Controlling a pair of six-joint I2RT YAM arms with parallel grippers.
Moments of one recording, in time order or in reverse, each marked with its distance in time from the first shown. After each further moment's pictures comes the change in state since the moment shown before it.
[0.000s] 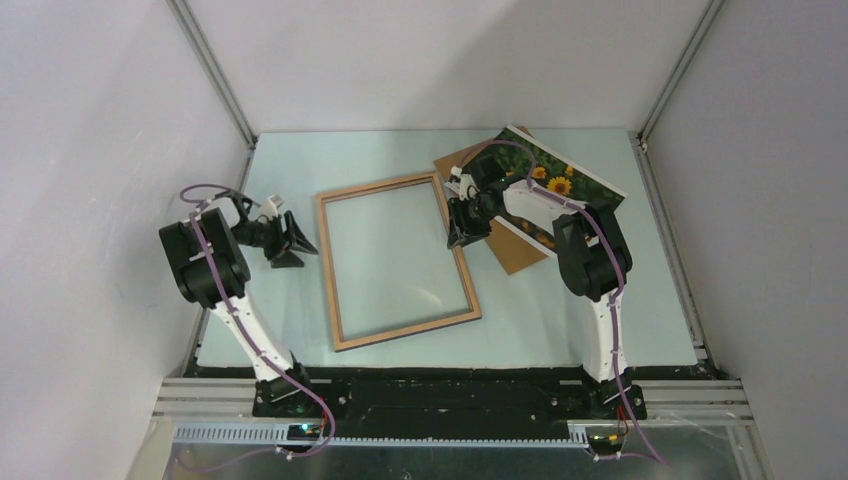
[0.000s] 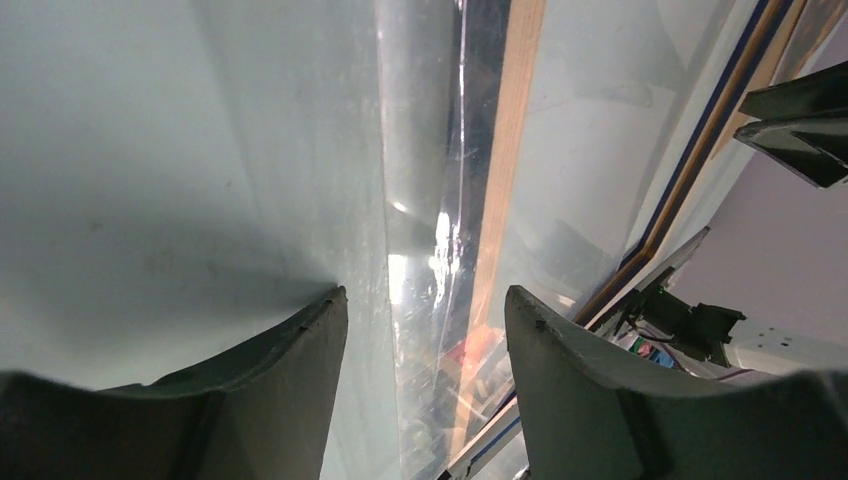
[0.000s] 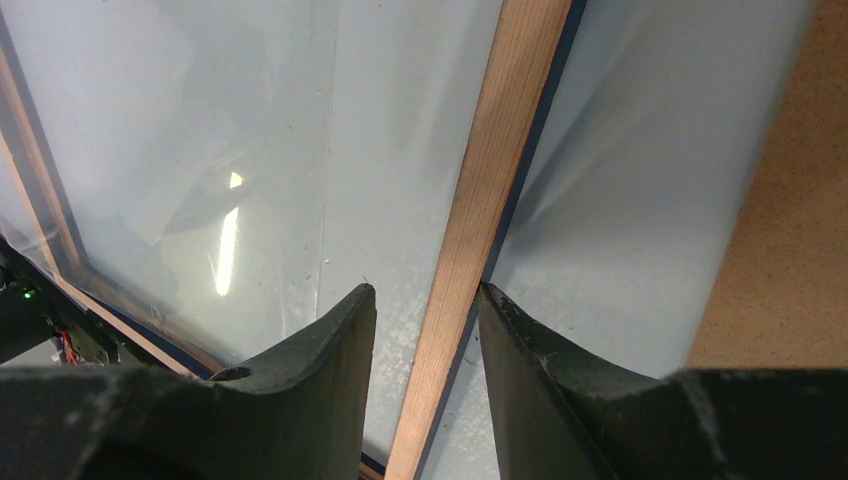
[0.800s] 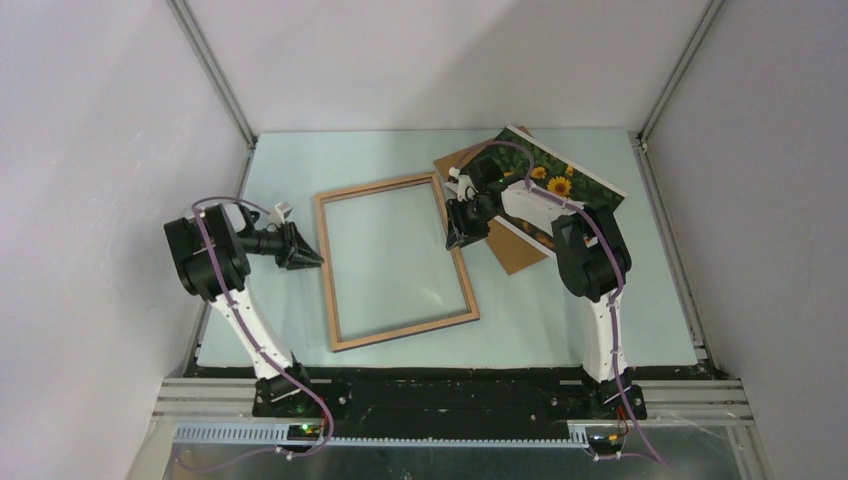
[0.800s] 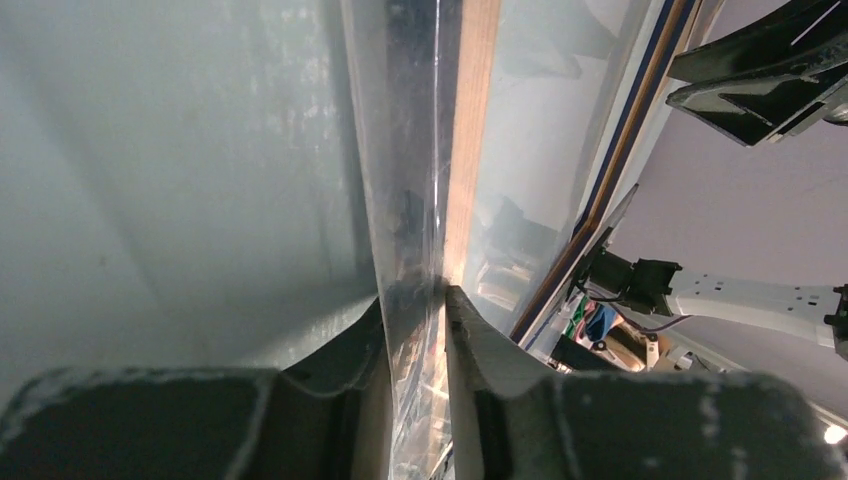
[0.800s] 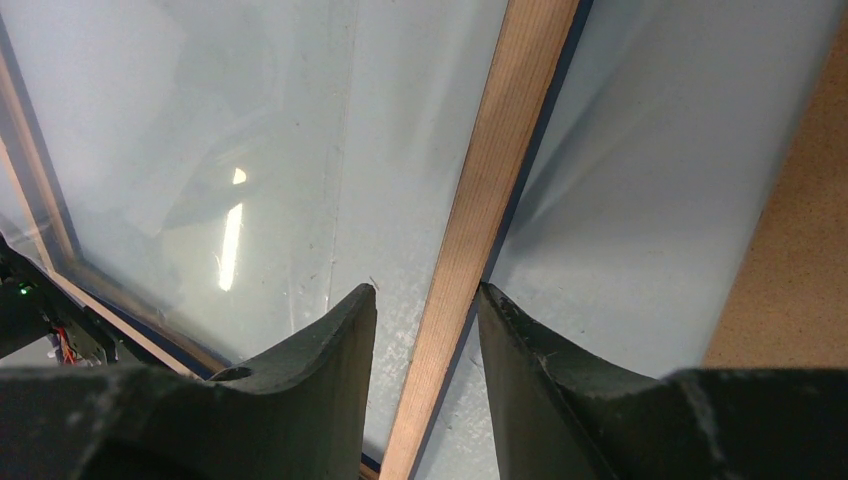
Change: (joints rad) left arm -0.003 0.083 -0.035 -0.002 0.183 0.066; right arm 0.011 0.000 0.000 0.000 0.002 -0.004
